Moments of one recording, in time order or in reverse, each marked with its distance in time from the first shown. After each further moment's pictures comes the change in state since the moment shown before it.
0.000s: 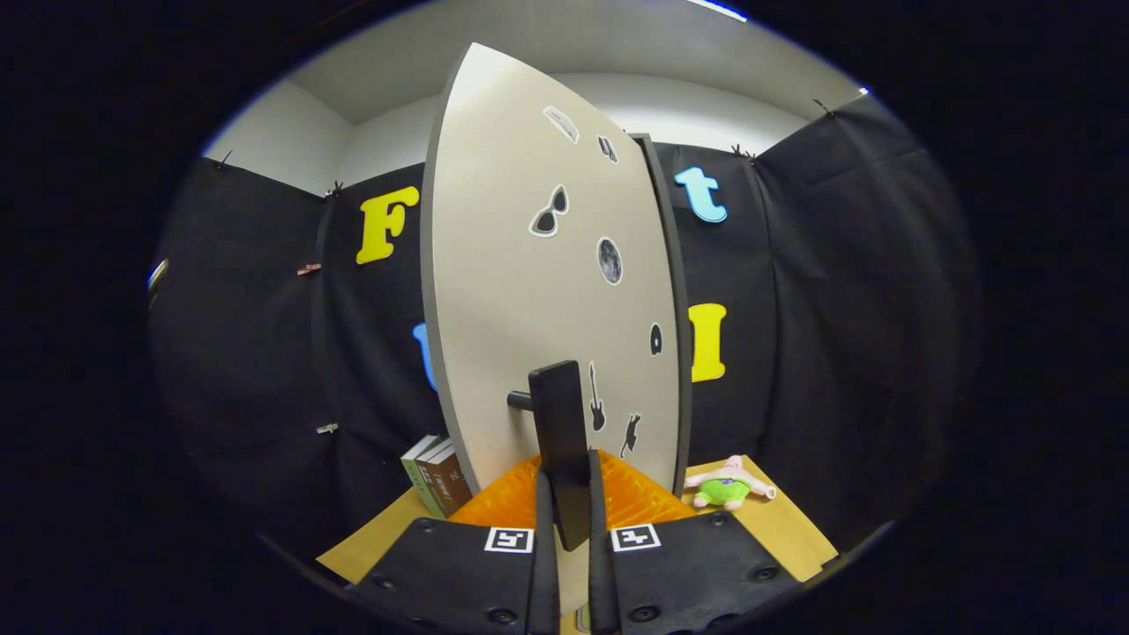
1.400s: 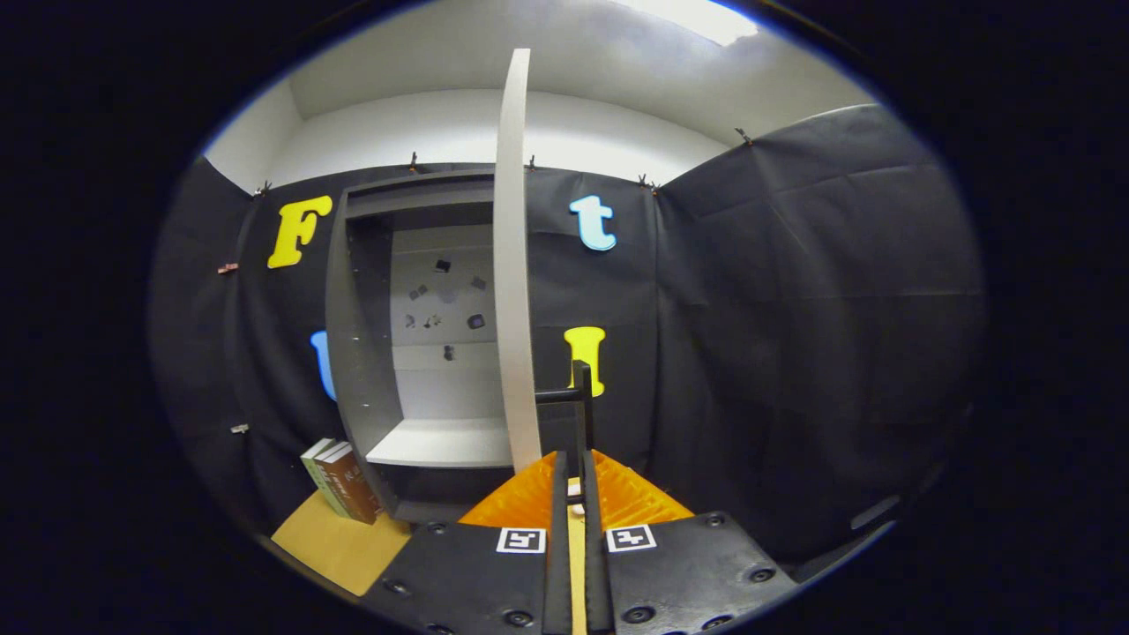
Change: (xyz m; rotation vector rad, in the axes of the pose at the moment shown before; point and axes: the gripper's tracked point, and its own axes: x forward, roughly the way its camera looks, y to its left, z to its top) arm -0.039 -0.091 0.022 -0.062 -0.095 -0.359
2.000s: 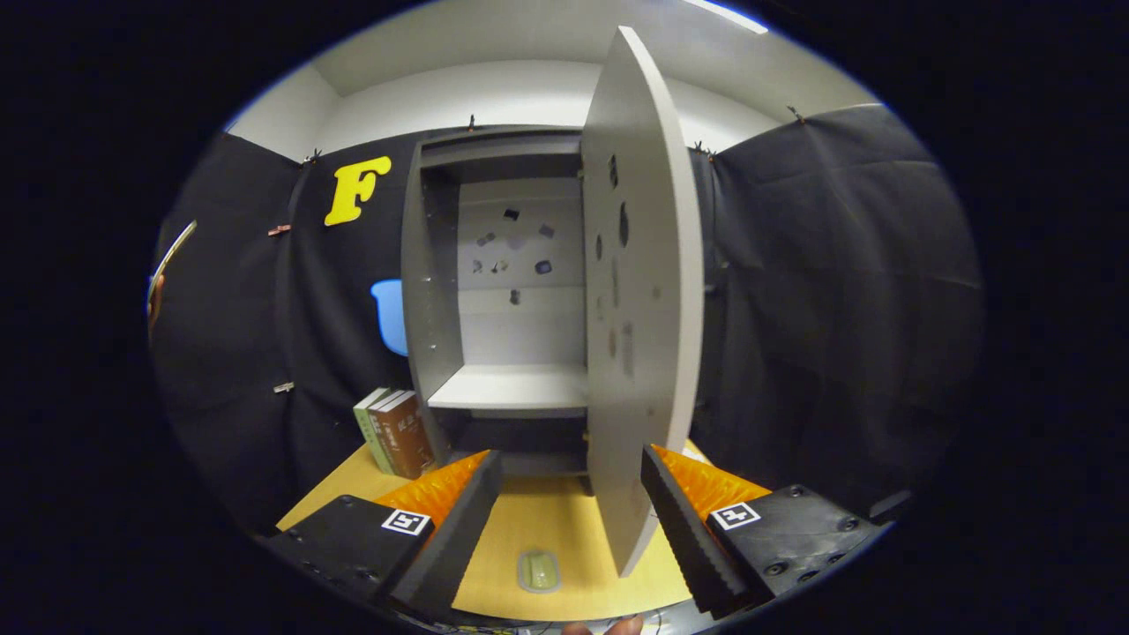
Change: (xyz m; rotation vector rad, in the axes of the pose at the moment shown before) arm -0.054 0.100 -0.102 -0.010 0.220 0.245
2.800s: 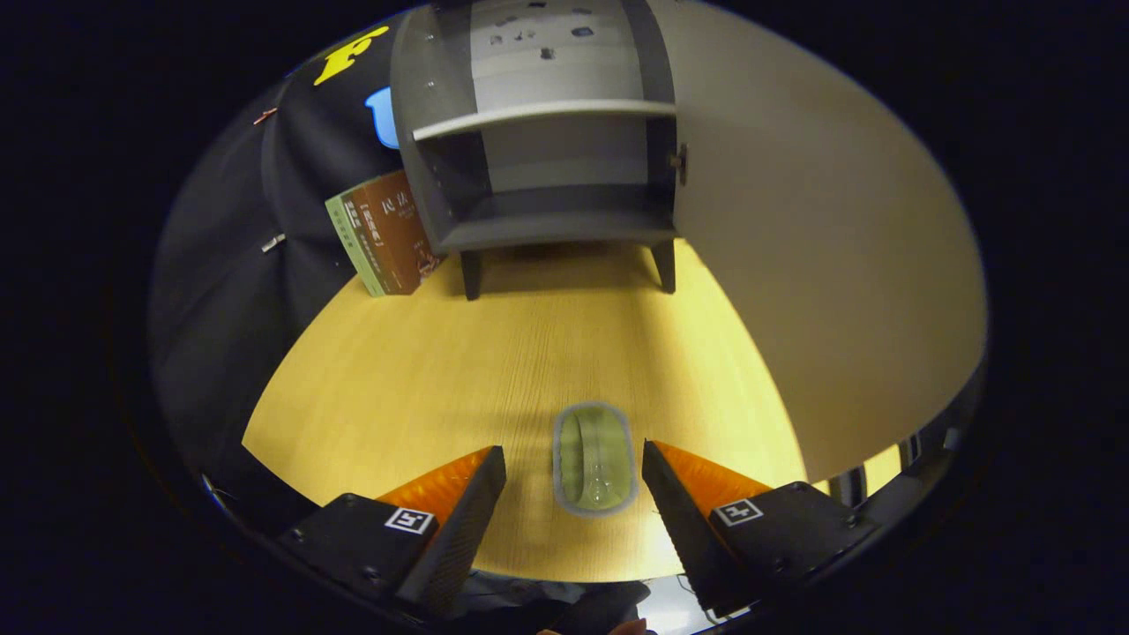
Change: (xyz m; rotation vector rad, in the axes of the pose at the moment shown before) arm 0.123 0.032 -0.347 -0.003 0.608 0.055
